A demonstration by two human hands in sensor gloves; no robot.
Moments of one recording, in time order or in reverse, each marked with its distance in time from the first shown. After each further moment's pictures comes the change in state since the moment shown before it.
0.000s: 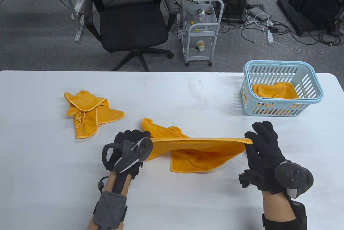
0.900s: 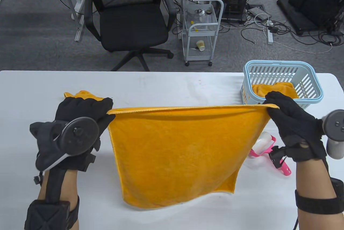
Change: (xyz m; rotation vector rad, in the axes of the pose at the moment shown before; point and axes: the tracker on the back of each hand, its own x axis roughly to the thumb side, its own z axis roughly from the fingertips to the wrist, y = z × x) left_hand -0.064 0.219 0.006 0.198 -0.045 0.057; right_hand 0.021 -0.028 -0.130 0.350 0.185 -0.283
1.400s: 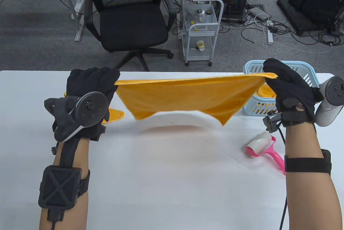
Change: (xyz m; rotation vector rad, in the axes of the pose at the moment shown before) left_hand 0.003 0.002 -0.022 0.215 -0.038 -0.014; right_hand 0.011 -0.016 -0.052 -0.004 -0.058 -0.330
